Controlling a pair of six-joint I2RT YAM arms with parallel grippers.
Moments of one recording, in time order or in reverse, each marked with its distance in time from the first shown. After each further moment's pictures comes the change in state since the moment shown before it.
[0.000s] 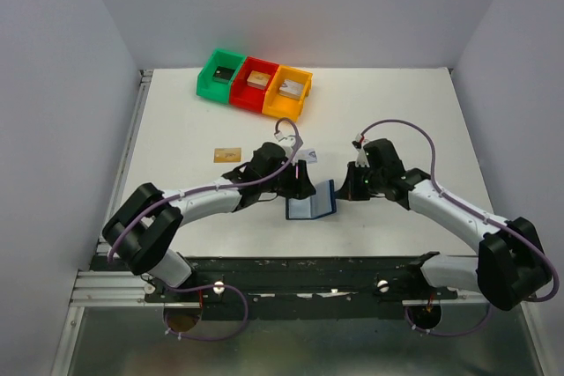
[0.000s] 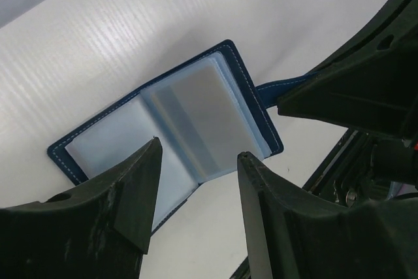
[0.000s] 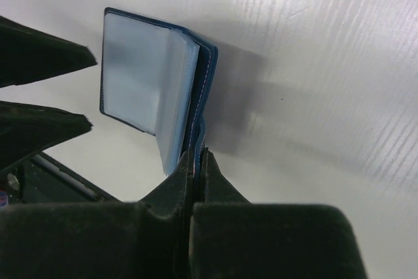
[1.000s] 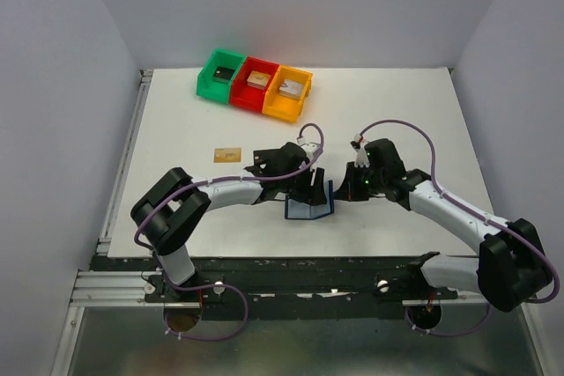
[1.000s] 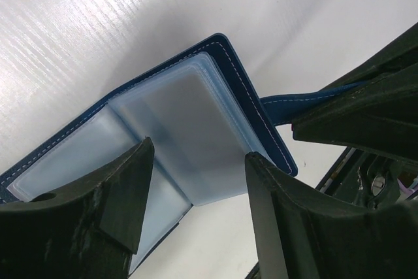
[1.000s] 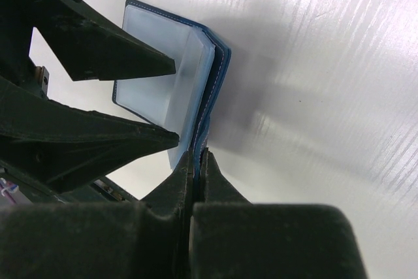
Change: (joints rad) left arm -0.067 0.220 0.178 -0.113 0.047 0.081; right arm 0.000 -0.020 -0.010 0.018 -0.073 -0.020
